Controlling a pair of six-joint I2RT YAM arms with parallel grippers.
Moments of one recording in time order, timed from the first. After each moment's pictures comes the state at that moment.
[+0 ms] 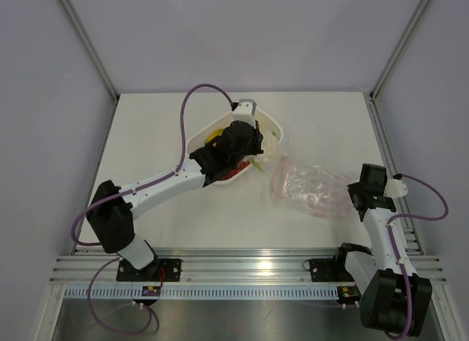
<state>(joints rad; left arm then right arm) -0.90 1.59 1.29 -0.04 -0.37 -0.51 -0.20 0.90 0.50 -0.44 0.29 1.04</state>
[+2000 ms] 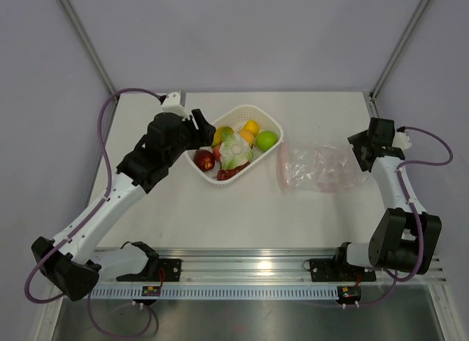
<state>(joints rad) -0.59 1.15 1.20 -0.38 -0.21 -0.51 -0.20 1.34 1.00 -0.44 0.22 0.97</state>
